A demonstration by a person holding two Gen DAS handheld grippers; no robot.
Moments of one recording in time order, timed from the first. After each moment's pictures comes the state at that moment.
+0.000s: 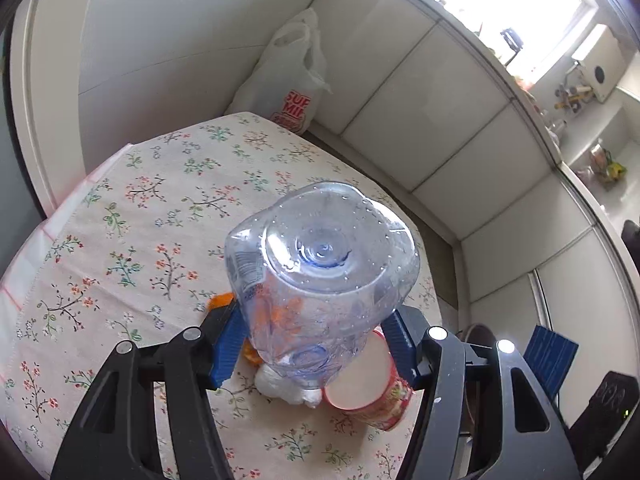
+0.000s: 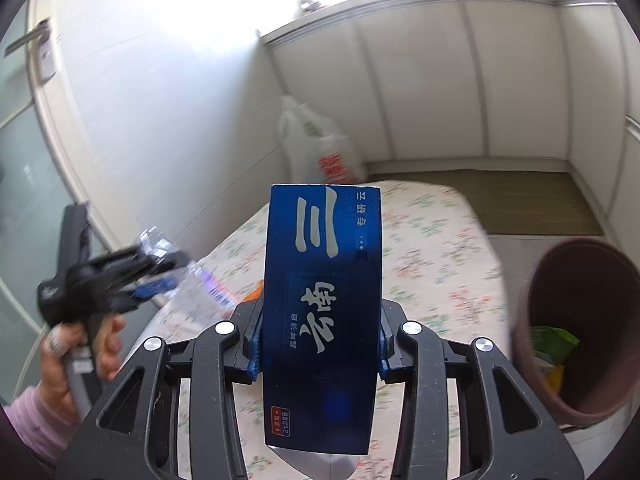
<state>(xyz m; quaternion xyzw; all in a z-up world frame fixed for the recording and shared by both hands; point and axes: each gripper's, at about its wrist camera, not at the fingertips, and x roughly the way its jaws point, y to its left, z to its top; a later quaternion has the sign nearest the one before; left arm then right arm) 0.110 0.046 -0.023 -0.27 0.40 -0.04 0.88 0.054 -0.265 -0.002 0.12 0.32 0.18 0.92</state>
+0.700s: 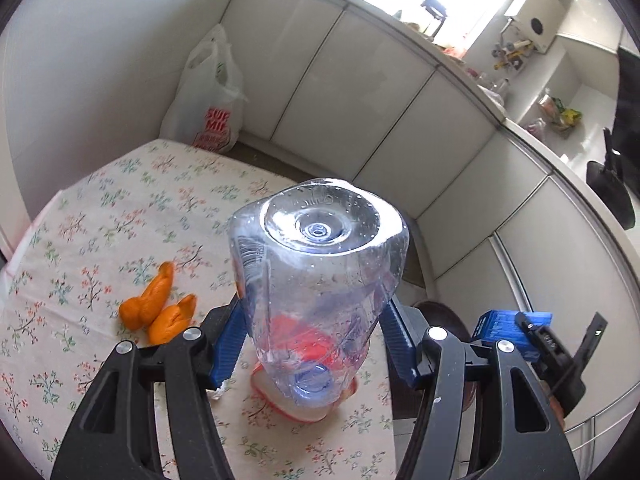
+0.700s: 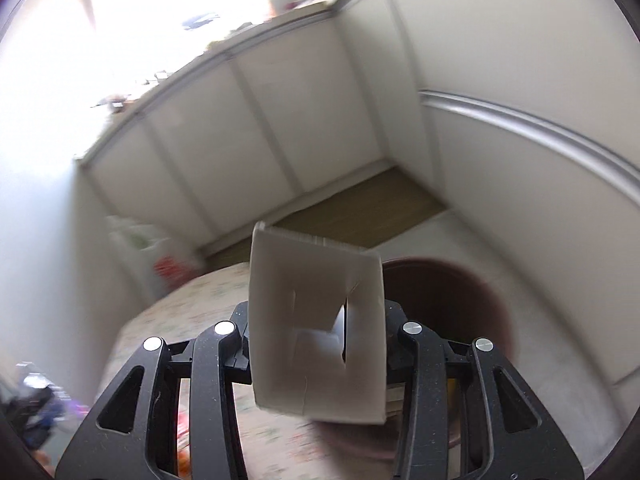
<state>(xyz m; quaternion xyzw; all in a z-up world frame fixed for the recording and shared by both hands) 0.106 -0.054 0.030 -0.21 0.36 -0.12 0.90 0.064 -0.460 0.000 0.23 0.27 -0.13 0.92</state>
